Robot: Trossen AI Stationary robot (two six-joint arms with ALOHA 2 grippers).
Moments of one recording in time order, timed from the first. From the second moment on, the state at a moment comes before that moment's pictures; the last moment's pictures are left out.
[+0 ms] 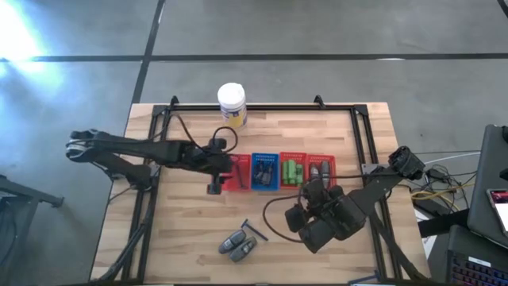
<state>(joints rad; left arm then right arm) -0.04 1.26 0.98 -0.51 -0.15 0.14 0.61 1.80 1.84 -1.54 0.54 1.76</state>
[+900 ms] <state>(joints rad) -0.18 1.05 0.75 -0.55 0.15 -0.16 0.55 1.83 1.74 -1.16 0.28 1.74</state>
